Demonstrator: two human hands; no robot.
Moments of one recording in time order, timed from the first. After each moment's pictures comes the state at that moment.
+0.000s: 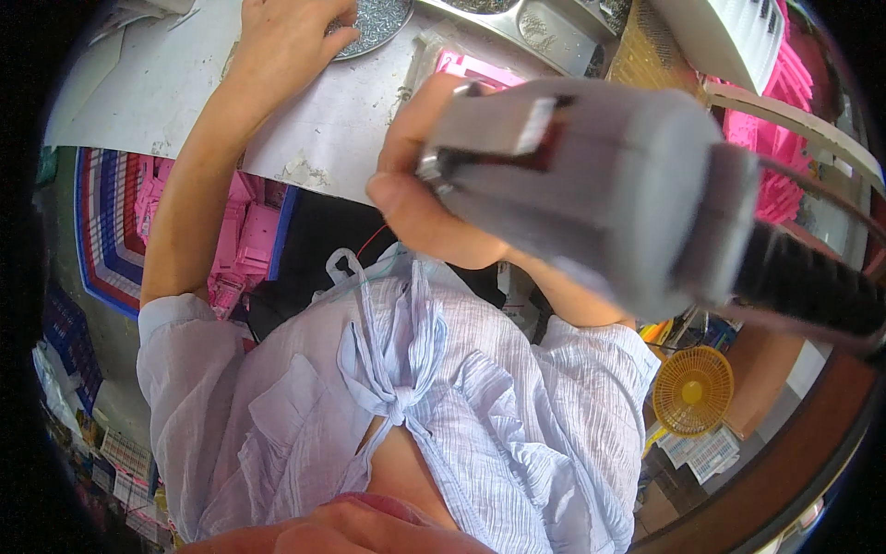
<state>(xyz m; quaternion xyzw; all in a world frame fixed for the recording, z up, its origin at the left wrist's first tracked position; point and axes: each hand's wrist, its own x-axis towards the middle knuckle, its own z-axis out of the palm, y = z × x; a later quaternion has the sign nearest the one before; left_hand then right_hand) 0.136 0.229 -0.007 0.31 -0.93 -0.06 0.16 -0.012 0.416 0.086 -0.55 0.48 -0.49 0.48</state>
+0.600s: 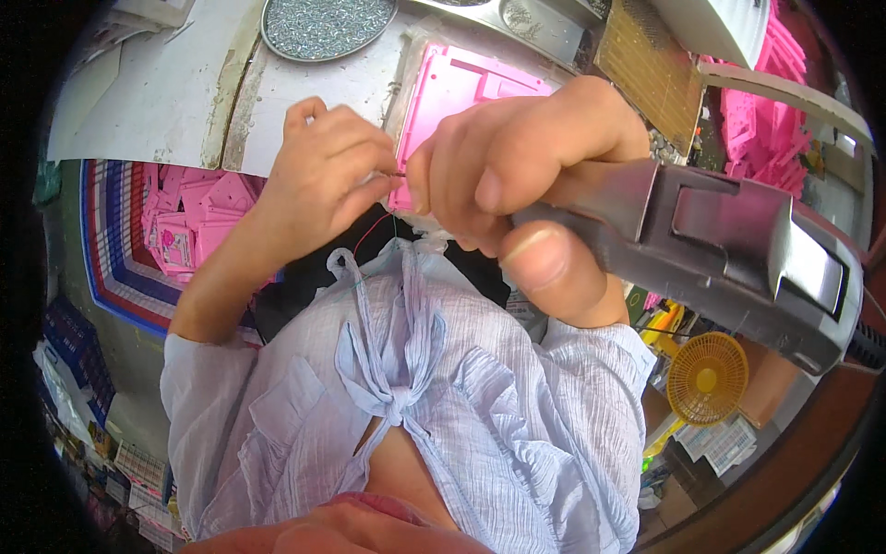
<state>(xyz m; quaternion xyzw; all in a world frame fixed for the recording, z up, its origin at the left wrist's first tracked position) 0.173 0.332 0.022 0.11 -0.91 -0.31 0.25 -0.015 0.429 0.117 -0.54 0.33 -0.62 0.46</state>
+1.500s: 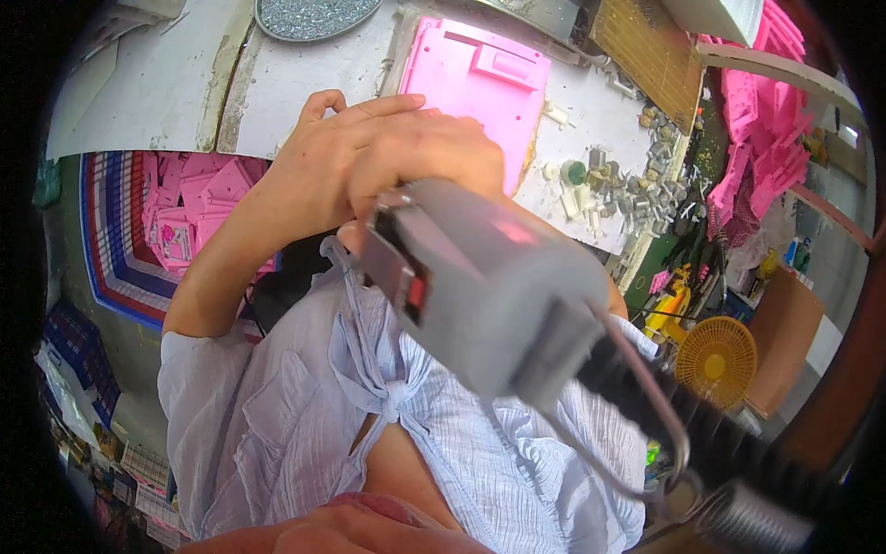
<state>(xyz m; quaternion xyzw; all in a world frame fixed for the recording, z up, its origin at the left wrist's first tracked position) 0.170 0.347 0.012 0.07 -0.93 -0.31 0.16 0.014 0.446 0.069 -0.63 0.39 -0.55 0.38</state>
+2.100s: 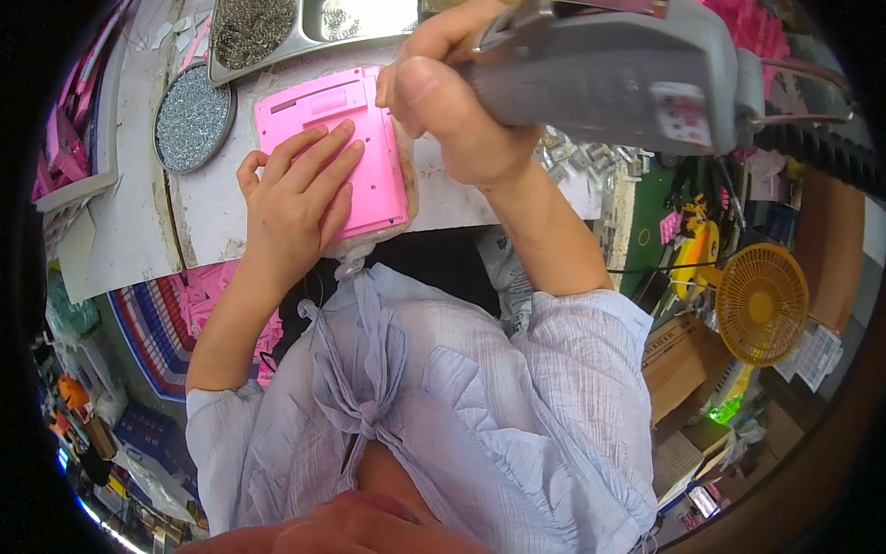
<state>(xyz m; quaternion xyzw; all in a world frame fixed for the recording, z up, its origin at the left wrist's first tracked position) 0.092 0.378 0.022 0.08 -0.97 -0.16 0.14 -0.115 0.490 0.053 -0.47 0.39 -0.74 0.29</state>
